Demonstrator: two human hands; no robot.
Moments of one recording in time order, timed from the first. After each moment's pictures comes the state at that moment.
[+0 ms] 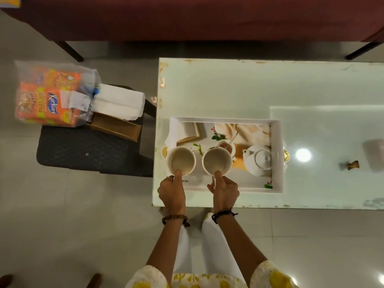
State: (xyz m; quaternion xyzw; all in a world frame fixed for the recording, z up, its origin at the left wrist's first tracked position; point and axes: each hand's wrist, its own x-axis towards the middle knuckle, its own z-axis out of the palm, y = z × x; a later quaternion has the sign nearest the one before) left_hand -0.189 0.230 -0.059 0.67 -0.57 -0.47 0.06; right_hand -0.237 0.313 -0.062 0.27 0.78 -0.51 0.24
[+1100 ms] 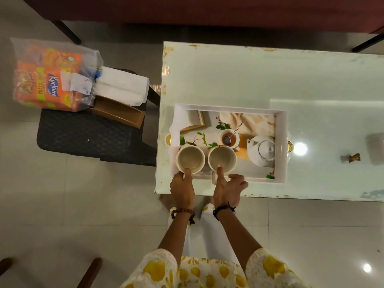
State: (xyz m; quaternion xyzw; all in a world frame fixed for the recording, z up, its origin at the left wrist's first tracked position) left_hand -0.172 0.253 -0.078 0.66 -0.56 -0.51 0.01; right_hand -0.218 0.323 -0.073 0.27 0.88 -0.33 0.22
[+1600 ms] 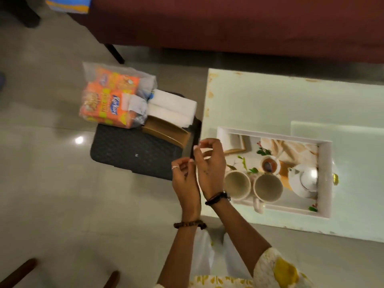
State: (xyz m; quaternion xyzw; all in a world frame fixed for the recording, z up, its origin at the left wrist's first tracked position) left_hand -0.163 0.135 0.004 0.59 -0.51 -0.59 0.21; right_hand -0.212 0.146 -0.004 -0.10 0.79 -0.57 0.21
